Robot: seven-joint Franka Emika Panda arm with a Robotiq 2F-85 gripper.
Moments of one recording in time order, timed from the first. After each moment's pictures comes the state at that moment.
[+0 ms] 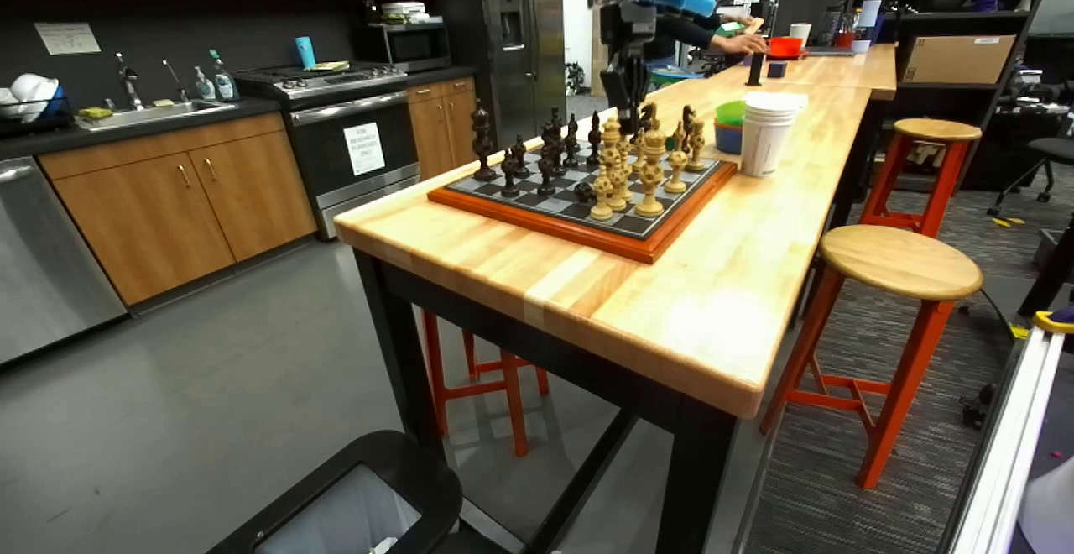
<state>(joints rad) -0.12 0.26 -0.08 -1.83 0.05 1.98 -0.51</state>
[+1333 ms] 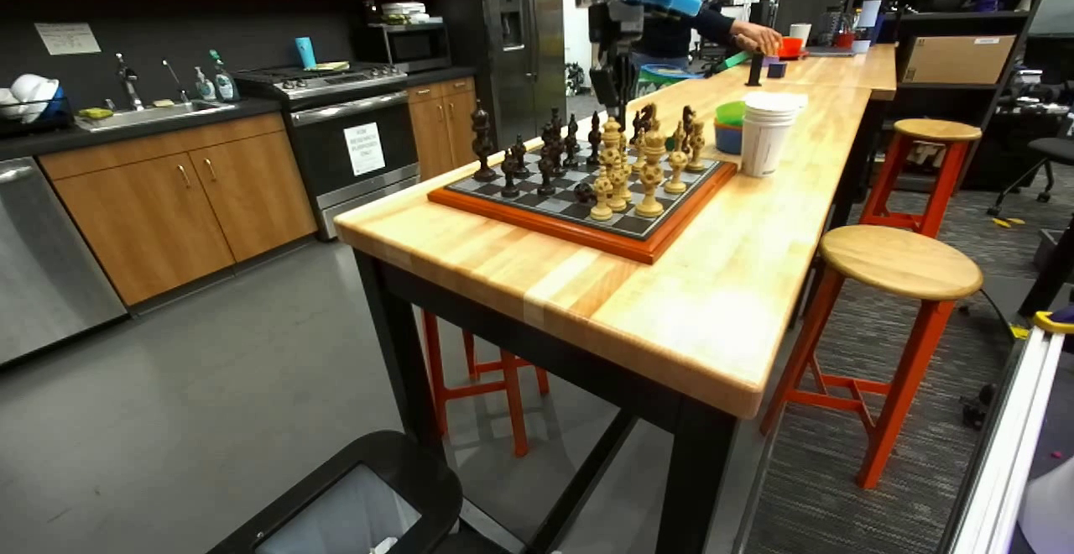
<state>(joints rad) -0.13 0.30 -0.06 -1.77 0.05 1.96 -0.52</state>
